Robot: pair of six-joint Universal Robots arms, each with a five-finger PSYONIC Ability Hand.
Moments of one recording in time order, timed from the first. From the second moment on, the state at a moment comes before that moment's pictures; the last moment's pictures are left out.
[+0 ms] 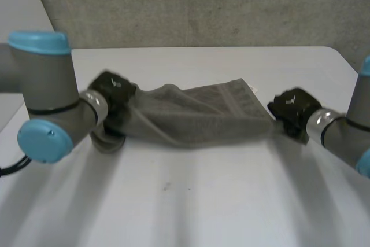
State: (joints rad) left arm 4.30 -2.16 -1.14 2.92 -1.55 3.81; right arm 1.77 -1.05 1.42 0.07 1.30 2.39; left_hand 1.16 1.21 1.21 1.21 1.03; right_hand 0.96 1.18 1.19 1.20 0.98
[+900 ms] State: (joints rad) left arm 4.29 -2.05 -1.56 3.35 -1.51 3.46; right arm 1.75 -1.04 1.47 0.06 1.35 2.53; left_hand 0.75 0.75 0.76 0.75 0.58; right_hand 0.96 1.18 1.20 1.20 0.99
